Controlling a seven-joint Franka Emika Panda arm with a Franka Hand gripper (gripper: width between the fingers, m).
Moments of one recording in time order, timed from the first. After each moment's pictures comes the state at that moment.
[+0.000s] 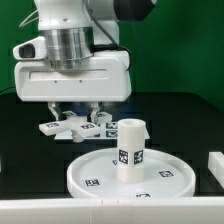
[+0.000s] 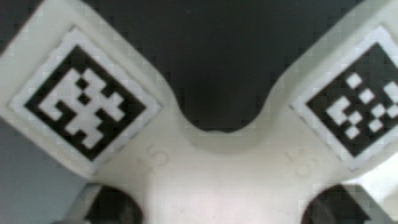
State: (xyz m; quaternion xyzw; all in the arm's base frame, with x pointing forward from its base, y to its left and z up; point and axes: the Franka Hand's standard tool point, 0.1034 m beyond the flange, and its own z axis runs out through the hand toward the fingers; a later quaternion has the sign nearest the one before) arm 0.474 -0.079 0.064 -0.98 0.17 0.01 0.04
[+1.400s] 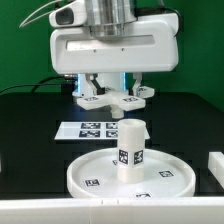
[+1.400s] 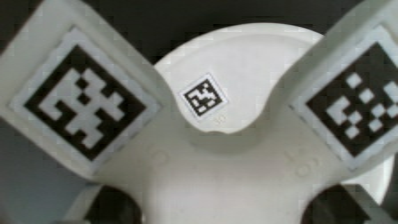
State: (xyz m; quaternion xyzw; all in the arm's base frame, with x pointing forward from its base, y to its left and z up) arm 0.520 -0.009 0.126 -0.98 0.19 0.01 0.05
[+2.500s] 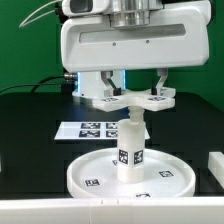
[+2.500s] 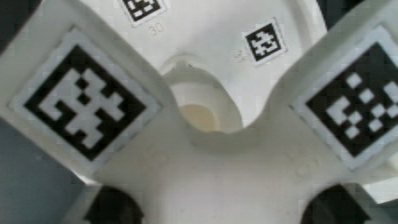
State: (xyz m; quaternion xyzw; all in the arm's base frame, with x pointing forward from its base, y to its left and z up) arm 0.576 0.010 0.131 -0.99 0.13 -0.01 0.04
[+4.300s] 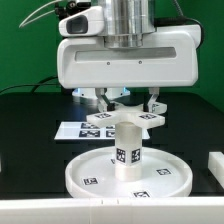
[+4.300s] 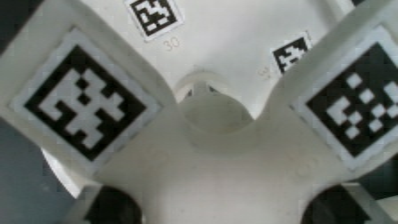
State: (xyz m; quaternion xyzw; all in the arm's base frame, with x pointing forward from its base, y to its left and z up) arm 0.566 0.001 0.105 -0.99 0.13 -0.01 0.03
